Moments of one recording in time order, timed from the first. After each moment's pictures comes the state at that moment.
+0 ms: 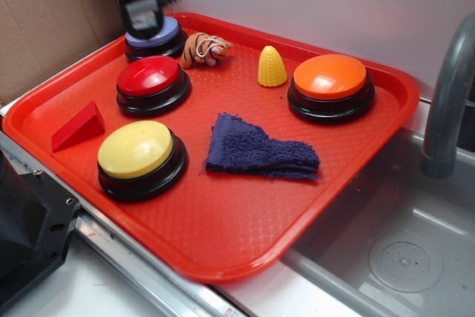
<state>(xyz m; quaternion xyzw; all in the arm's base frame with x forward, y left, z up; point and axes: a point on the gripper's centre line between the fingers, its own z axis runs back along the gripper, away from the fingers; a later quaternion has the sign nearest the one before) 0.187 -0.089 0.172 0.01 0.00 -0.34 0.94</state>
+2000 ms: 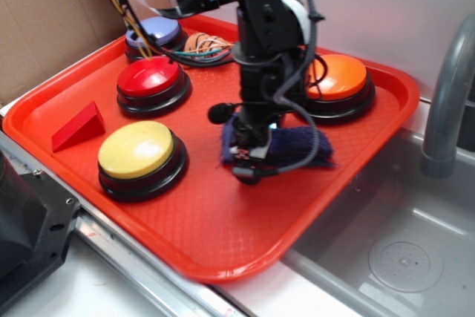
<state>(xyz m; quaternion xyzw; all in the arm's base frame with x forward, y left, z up) 0.216 -0.114 0.016 0.02 0.05 -0.51 0.86</state>
